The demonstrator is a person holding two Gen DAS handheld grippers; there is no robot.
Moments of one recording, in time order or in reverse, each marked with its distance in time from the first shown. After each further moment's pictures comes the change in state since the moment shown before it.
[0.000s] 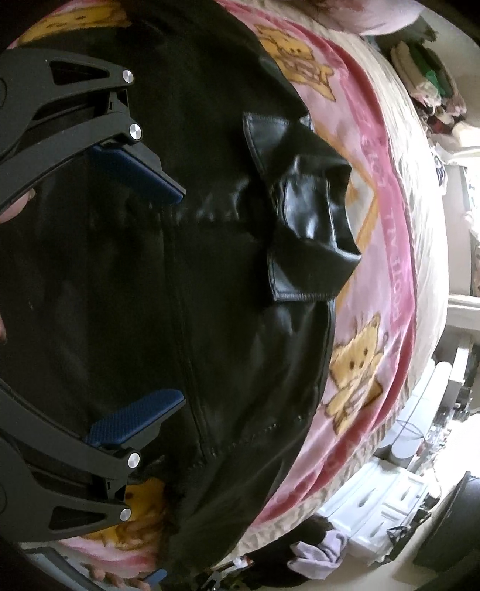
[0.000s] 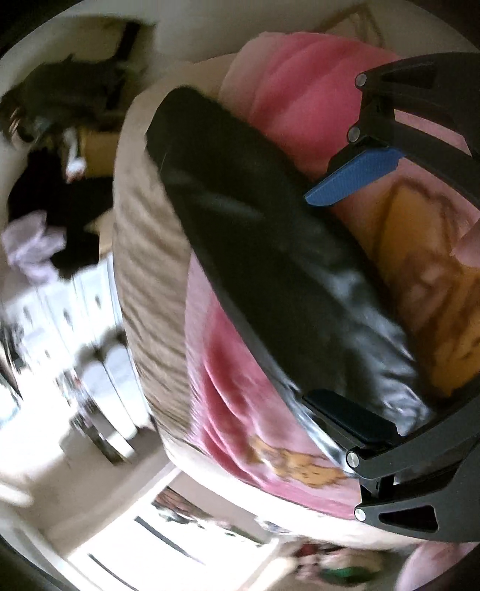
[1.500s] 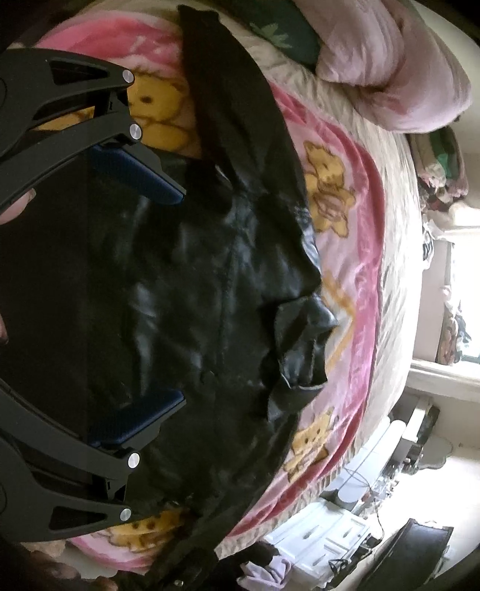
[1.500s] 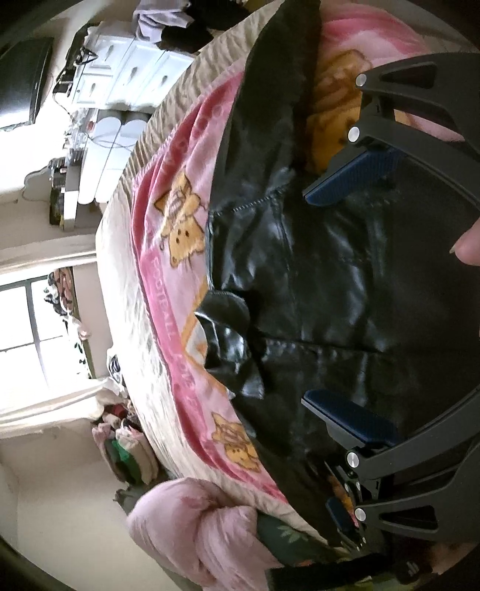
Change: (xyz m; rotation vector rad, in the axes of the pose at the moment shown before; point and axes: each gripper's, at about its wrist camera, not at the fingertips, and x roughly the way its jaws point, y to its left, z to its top) left arm -0.124 0.129 -0.069 -0.180 -0.127 0.116; right arm -0.143 0.196 -0.203 -0.897 0.134 0.411
